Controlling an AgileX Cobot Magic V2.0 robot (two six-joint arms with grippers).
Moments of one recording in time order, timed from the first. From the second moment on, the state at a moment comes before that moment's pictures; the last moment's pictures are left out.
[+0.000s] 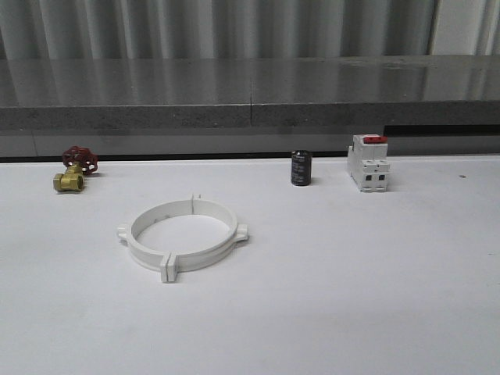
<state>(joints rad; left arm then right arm) -0.17 0.32 -0.41 0.17 0.59 -0.35 0.05 0.68 -0.67 -0.07 0.78 0.19</state>
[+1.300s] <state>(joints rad) -0.17 0.32 -0.41 0.17 0.59 -0.35 0.00 -0.01 0.01 -0.07 0.14 0.19</state>
